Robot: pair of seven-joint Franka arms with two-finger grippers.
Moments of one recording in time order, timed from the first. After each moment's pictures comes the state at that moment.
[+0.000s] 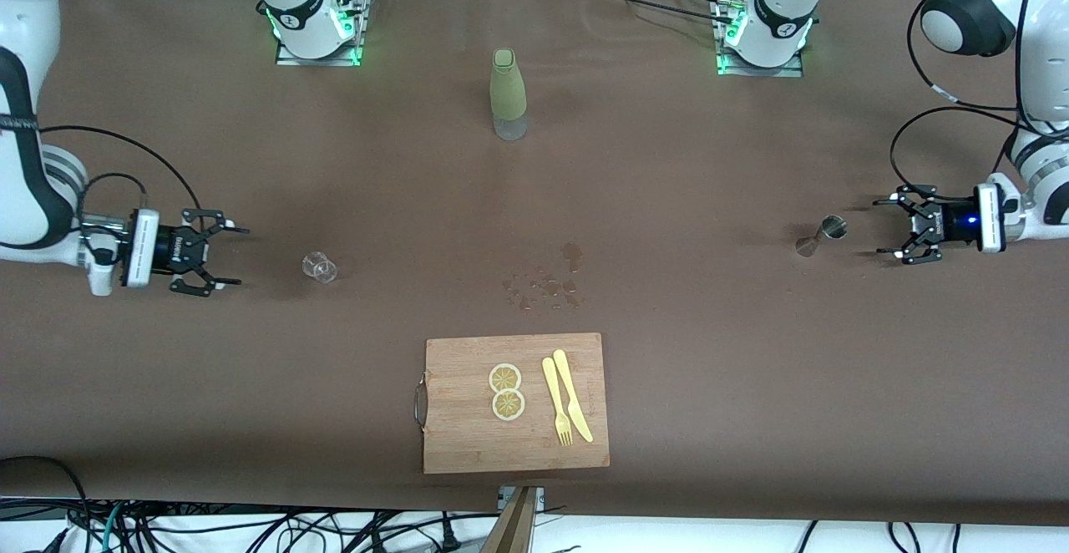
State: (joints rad) left arm 0.33 0.99 0.47 -1.59 -1.16 1.15 2.52; right arm -0.27 0.63 -0.07 -1.81 0.99 1.77 -2.19
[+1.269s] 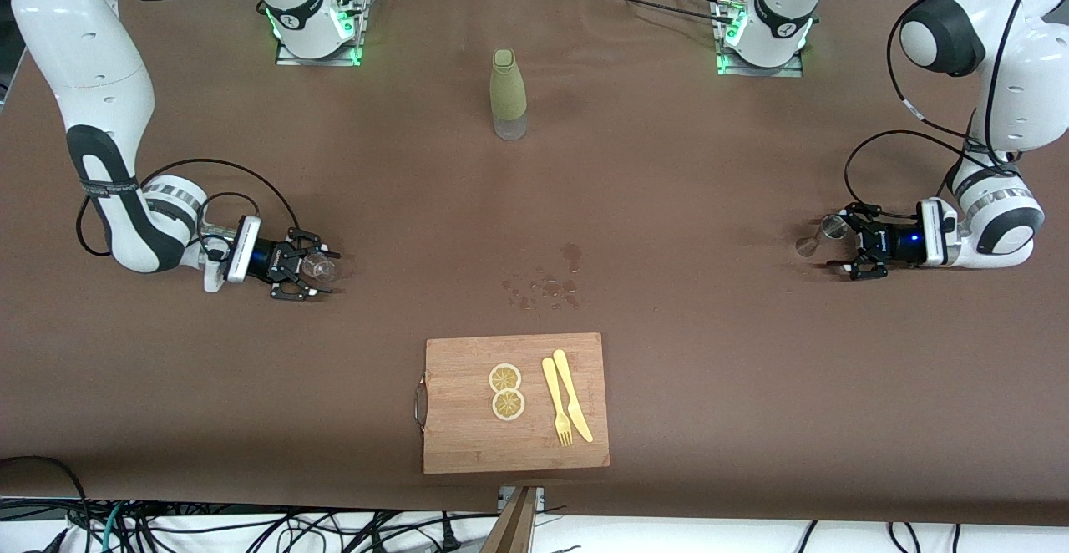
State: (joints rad) left arm 0.31 1.05 0.33 -1.57 -1.20 1.15 2.69; right arm -0.15 0.80 -0.04 -1.88 1.37 1.84 -2.58
